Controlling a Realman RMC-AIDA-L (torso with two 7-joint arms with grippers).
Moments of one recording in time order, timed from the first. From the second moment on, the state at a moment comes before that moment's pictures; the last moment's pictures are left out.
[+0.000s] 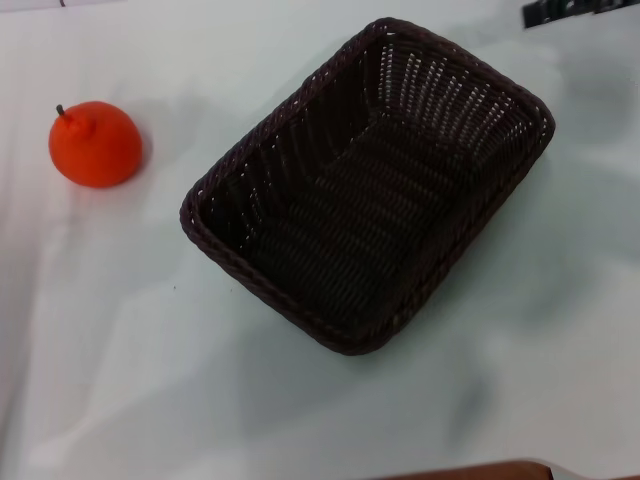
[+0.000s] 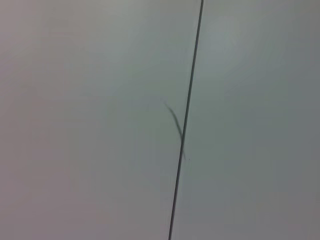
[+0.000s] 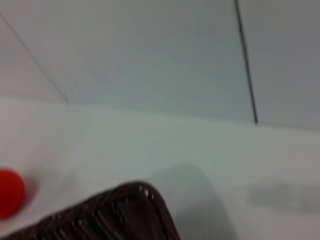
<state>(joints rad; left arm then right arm) -0.21 -2.17 -2.06 -0.10 0.43 -1.61 2.75 0.71 1.99 -0.60 -1.13 0.61 1.57 2.33</state>
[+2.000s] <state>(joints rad) -0.22 -2.17 -2.12 -0.13 0.43 -1.58 2.79 0.57 2.10 -0.94 -1.17 0.64 1.37 2.84</state>
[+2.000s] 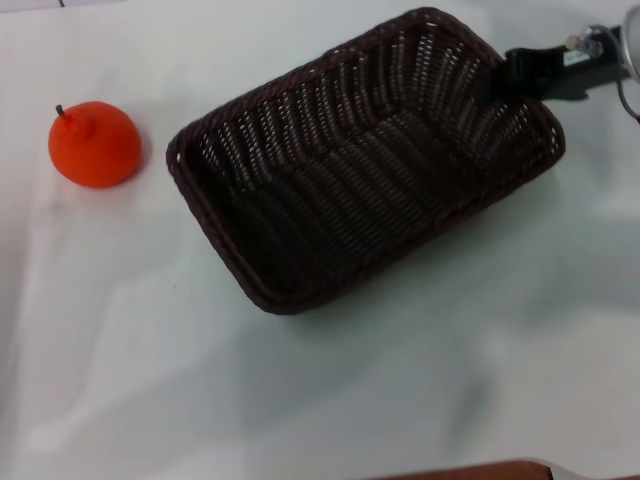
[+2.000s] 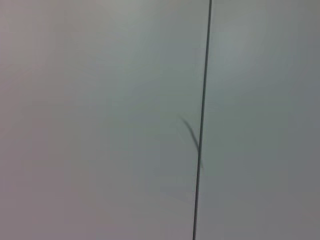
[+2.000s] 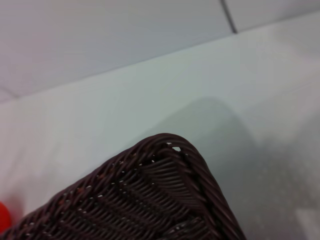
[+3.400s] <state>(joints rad) -0.29 -2.16 -2.10 -0.16 0.44 -1.40 2.79 0.27 2.10 -1.13 -1.24 0.97 1.17 2.98</state>
